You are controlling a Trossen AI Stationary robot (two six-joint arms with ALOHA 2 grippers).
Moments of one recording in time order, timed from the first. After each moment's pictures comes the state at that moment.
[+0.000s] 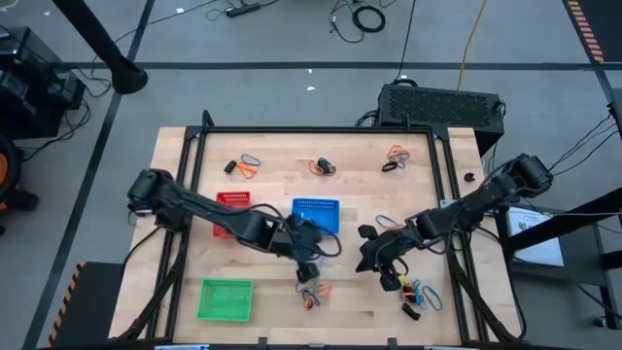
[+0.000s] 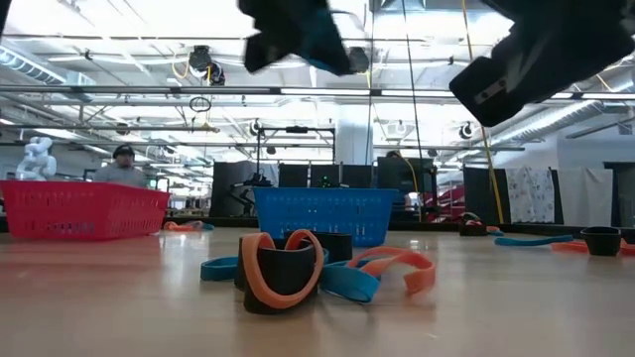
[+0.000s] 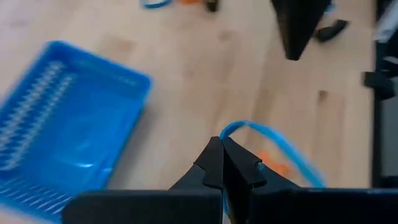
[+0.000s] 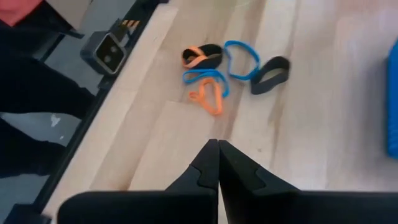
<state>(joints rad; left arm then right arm) -0.33 1.77 1.43 -0.56 -0.24 -0.60 0.40 1.35 0.70 -0.03 -0.08 0.24</state>
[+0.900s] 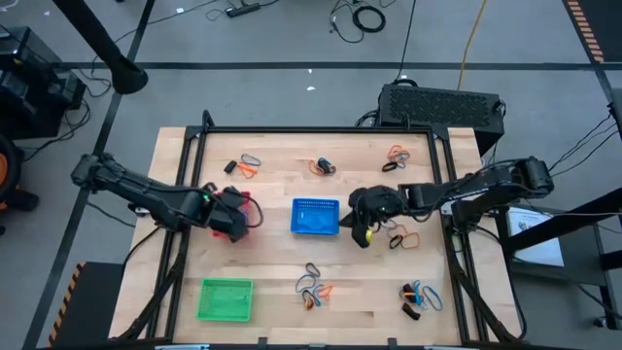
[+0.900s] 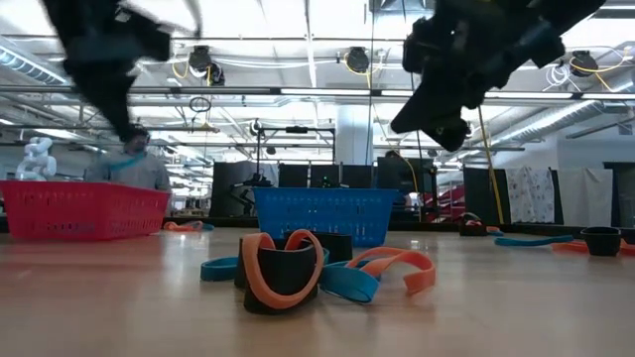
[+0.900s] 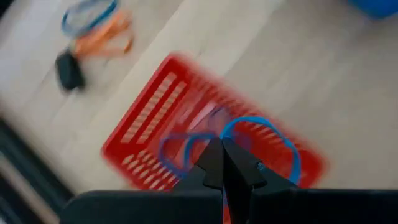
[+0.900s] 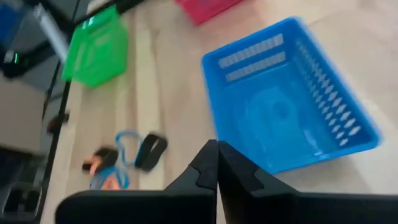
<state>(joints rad) -0.28 1.15 0.83 -1.10 -0.41 -0.93 0.04 1.35 0.70 0.05 -0.07 0.52</state>
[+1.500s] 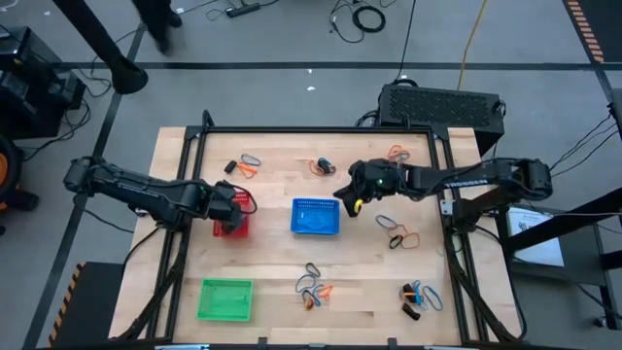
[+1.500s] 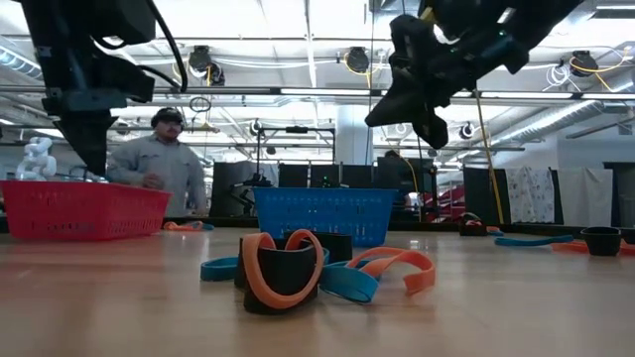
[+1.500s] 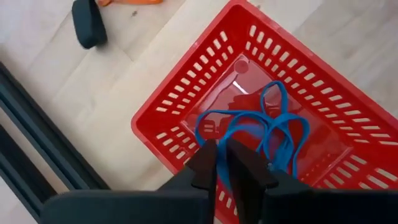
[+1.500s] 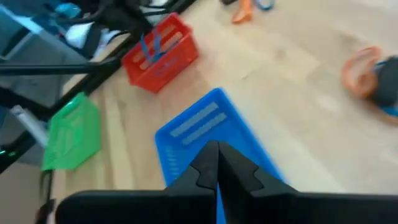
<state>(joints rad) -0.15 1.08 0.69 -1.09 -0.34 -0.88 -0.17 1.35 0.76 0.06 -0.08 0.62</state>
